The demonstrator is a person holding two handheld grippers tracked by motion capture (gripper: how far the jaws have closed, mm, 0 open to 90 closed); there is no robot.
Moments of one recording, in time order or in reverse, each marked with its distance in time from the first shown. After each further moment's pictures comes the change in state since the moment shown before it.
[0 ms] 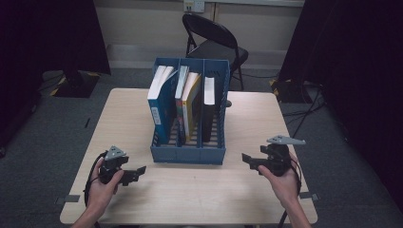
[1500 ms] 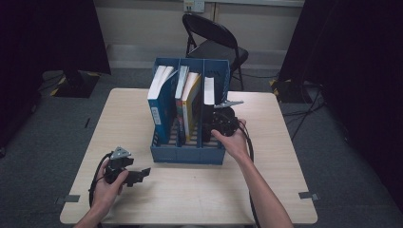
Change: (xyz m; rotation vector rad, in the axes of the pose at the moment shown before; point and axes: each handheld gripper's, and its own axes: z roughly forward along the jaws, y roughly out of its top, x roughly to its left) left arm -0.006 -0.001 0.013 0.030 -0.040 -0.025; right arm 0.049 0.099 0.145 0.071 0.072 -0.118
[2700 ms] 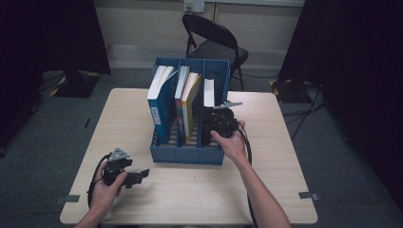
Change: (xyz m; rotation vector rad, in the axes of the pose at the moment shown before) left arm -0.001 -0.003 -0.006 -0.005 0.005 0.003; right arm 0.006 -0.001 0.000 0.017 -0.031 0.022
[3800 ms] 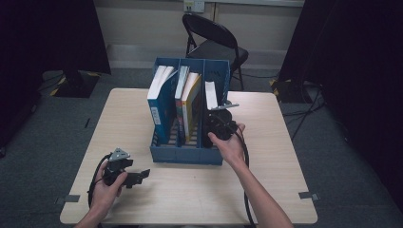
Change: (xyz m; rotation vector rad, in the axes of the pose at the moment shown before) left arm -0.001 0.000 0.001 0.005 -0.012 0.010; right arm 0.019 0.001 -0.010 0.045 -0.138 0.051
